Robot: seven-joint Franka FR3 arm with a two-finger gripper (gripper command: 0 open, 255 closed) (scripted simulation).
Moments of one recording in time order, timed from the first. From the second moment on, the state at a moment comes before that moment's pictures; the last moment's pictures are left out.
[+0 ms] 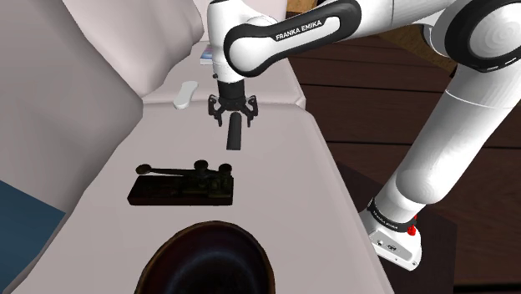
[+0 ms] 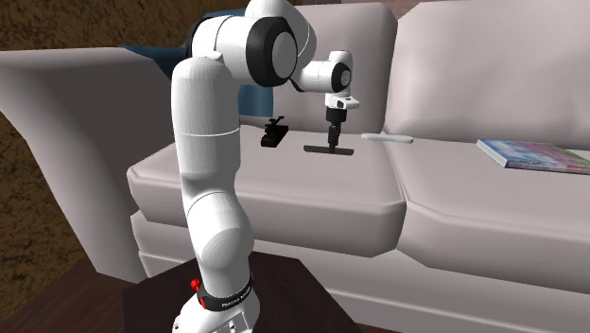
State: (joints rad) arm -0.10 0.08 0.48 -1.92 -0.07 1.92 1.31
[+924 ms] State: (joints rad) arm -0.10 0.07 0.48 -1.89 -0.07 1.89 1.30
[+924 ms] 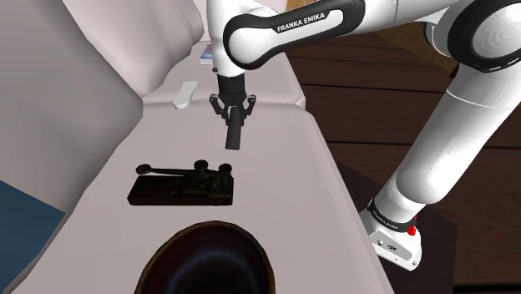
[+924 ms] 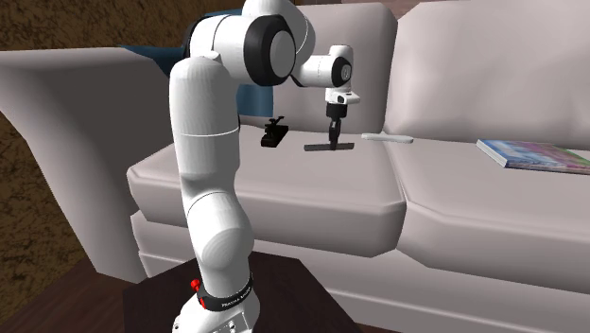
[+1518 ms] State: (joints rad) arm -0.10 0.05 0.48 -1.79 -0.06 1.77 1.29
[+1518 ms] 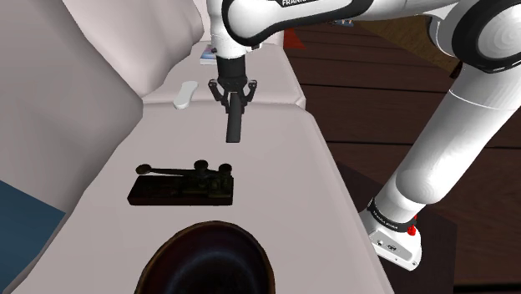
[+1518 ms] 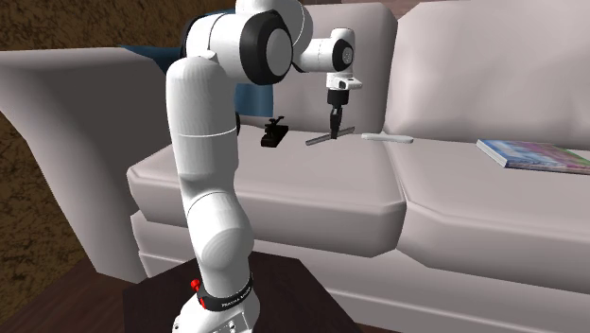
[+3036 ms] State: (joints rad) arm -0.08 0.10 0.49 -1.42 -0.08 1.44 1.30
